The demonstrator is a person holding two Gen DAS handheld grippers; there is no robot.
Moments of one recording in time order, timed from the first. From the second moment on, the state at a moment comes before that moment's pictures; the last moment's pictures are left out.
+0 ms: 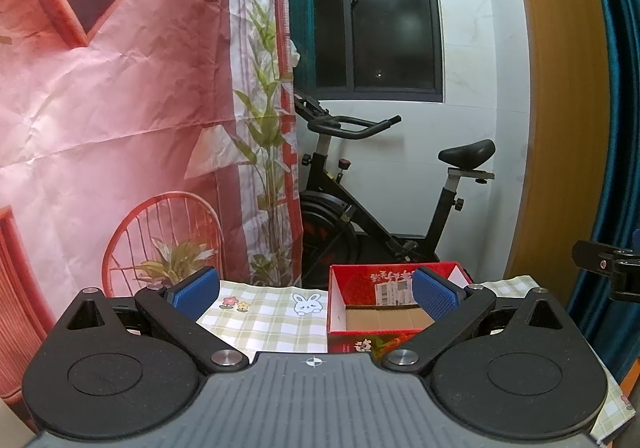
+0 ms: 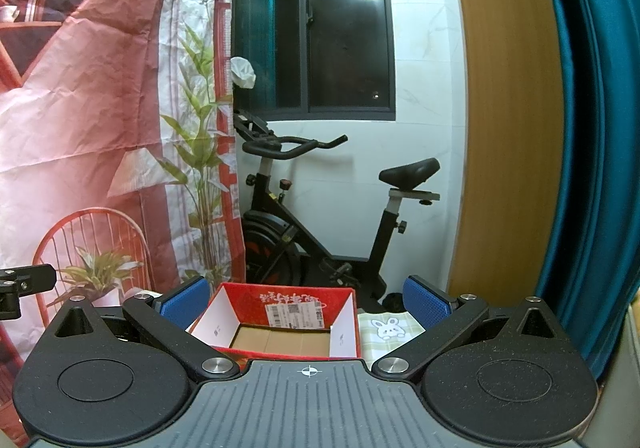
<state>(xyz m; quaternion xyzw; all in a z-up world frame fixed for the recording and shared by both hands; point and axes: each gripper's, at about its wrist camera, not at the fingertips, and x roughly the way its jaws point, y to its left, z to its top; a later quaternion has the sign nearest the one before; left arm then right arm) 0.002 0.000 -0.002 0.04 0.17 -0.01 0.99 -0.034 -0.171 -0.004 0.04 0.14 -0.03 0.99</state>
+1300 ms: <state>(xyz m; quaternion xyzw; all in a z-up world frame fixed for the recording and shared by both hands) 0.002 0.001 -0.004 0.04 0.17 -0.01 0.98 -0.034 -0.172 -0.005 0.03 0.14 -0.03 0.99</state>
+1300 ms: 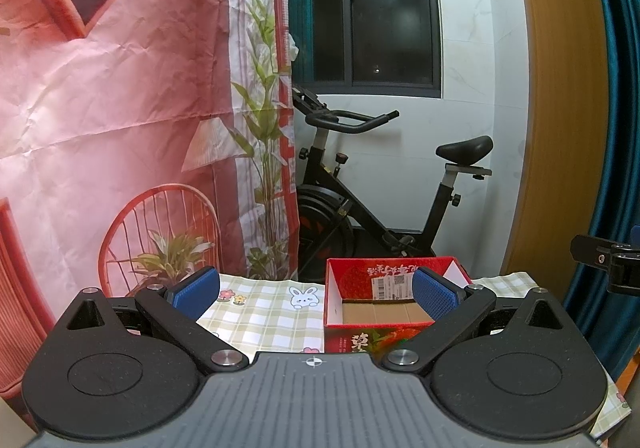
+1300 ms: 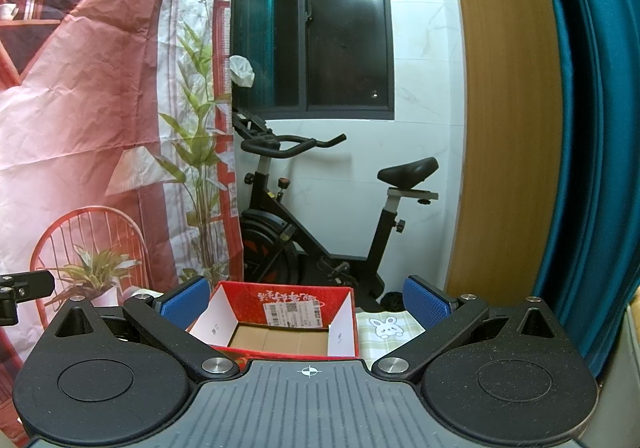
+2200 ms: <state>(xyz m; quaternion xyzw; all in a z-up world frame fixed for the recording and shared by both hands) 0.023 0.003 -0.036 0.05 0.21 -0.03 0.98 -0.020 -0.184 -0.053 0.07 0.14 0.01 0.99</state>
